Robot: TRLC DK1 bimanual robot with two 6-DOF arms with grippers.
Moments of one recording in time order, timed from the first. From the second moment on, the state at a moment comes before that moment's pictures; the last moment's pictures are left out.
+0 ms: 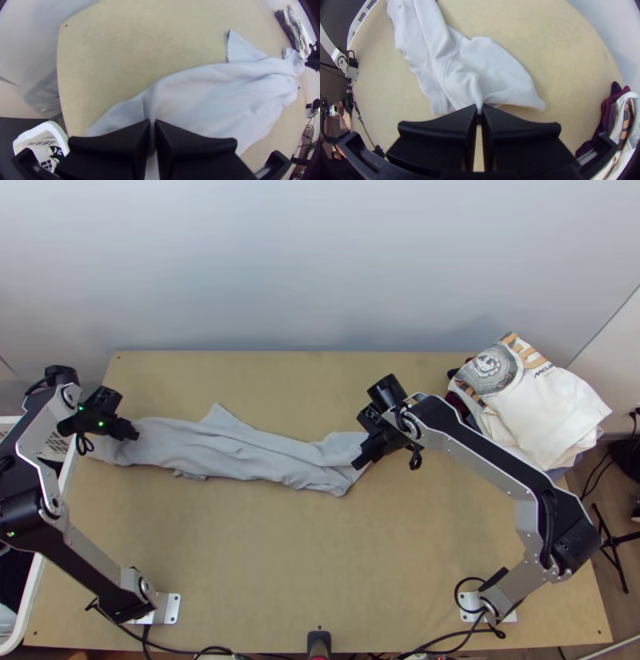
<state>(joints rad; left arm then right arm) 0.45 1.87 1.42 -0.76 0.23 0.77 0.62 1.73 1.39 -0.84 -0.15 -0.12</state>
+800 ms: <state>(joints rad) 0.81 1.37 1.52 -0.87 0.83 0.19 0.56 1.60 1.65 -0.75 0.03 -0.03</state>
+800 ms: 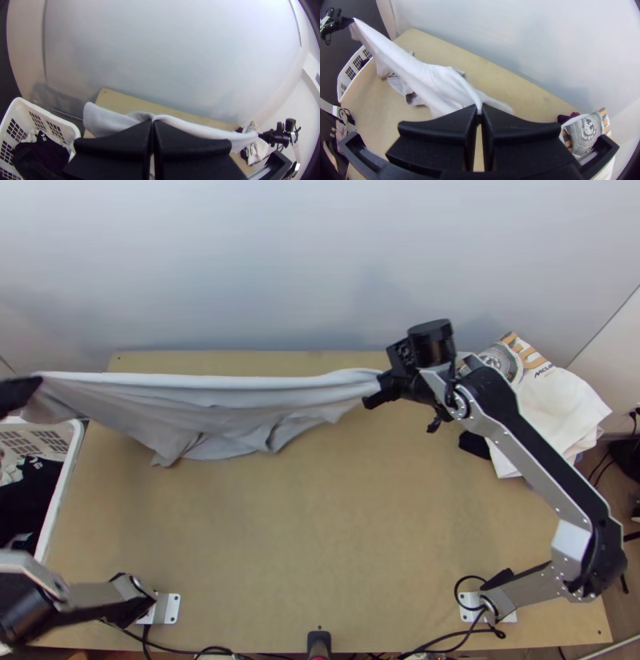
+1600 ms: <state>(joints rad) 0.31 0.81 0.94 -1.36 0.77 0.79 0.66 1.48 1.19 -0.90 0.02 -0.14</state>
